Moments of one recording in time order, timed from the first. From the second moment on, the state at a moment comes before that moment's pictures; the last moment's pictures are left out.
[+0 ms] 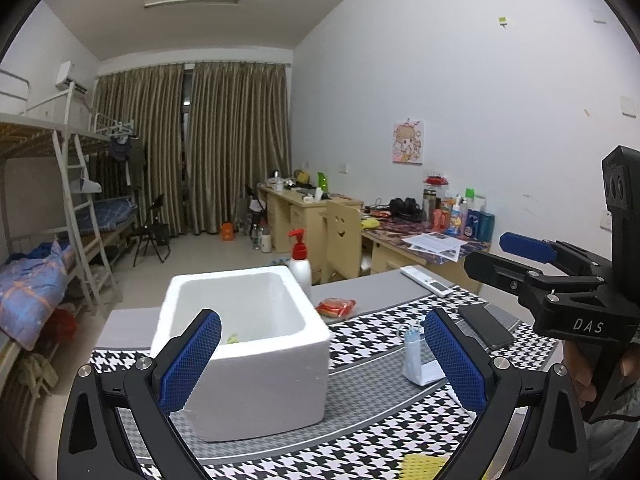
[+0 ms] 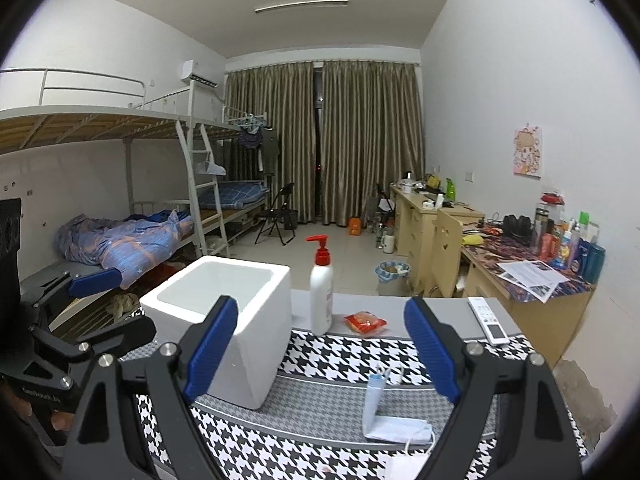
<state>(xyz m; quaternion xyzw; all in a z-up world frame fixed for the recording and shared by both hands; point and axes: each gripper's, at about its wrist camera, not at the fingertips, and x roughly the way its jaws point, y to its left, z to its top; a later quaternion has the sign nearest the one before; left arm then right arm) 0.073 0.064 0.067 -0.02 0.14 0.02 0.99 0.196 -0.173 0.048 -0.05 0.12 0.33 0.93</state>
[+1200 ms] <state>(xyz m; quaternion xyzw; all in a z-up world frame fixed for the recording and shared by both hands) 0.053 0.004 0.029 -0.01 0.17 -0.03 0.99 0.168 -0.248 0.005 -0.04 0.16 0.25 0.95</state>
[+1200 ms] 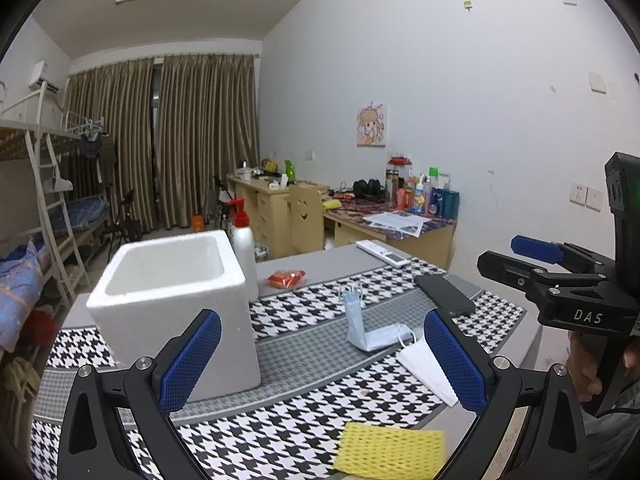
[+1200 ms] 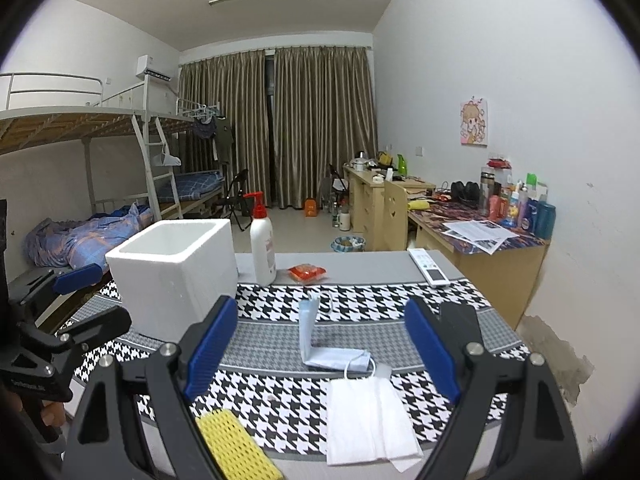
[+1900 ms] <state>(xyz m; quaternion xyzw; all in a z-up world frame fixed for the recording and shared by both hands) 0.058 -0.024 -0.012 0.00 0.20 -0.06 0.98 0.168 -0.267 -0.026 -0.03 0.19 0.22 0.96</state>
